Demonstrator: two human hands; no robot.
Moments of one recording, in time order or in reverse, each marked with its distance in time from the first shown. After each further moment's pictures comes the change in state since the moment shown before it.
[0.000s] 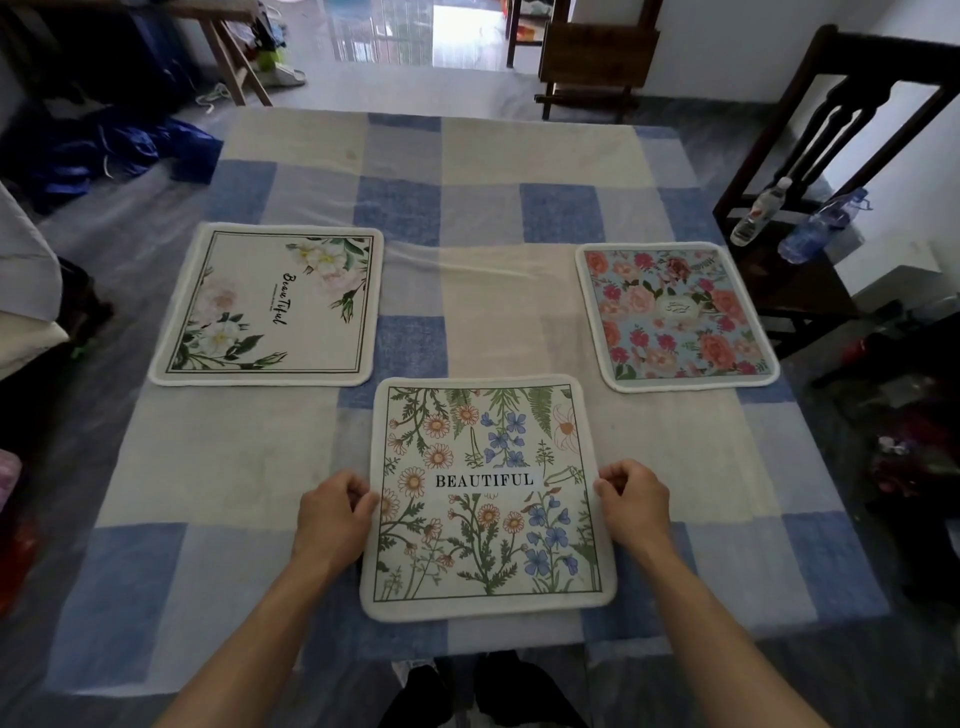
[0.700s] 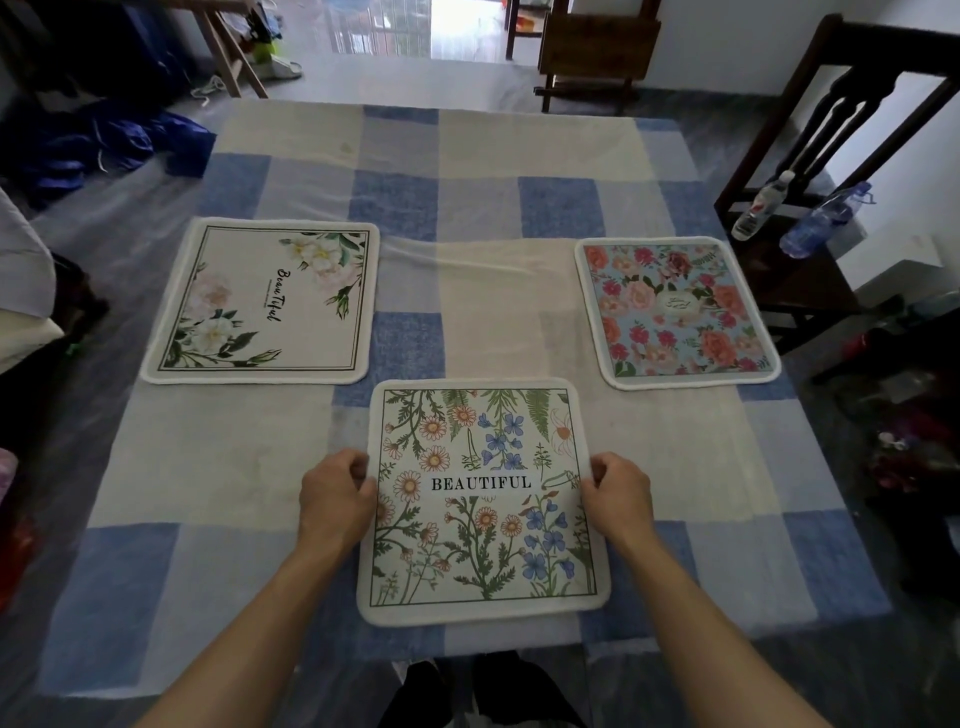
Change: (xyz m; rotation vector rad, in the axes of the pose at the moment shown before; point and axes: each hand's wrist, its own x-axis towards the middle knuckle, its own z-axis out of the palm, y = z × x) left_hand 0.015 0.015 0.006 0.012 0.067 0.027; right_hand 0.008 -0.009 0.010 -0.194 -0.080 -0.054
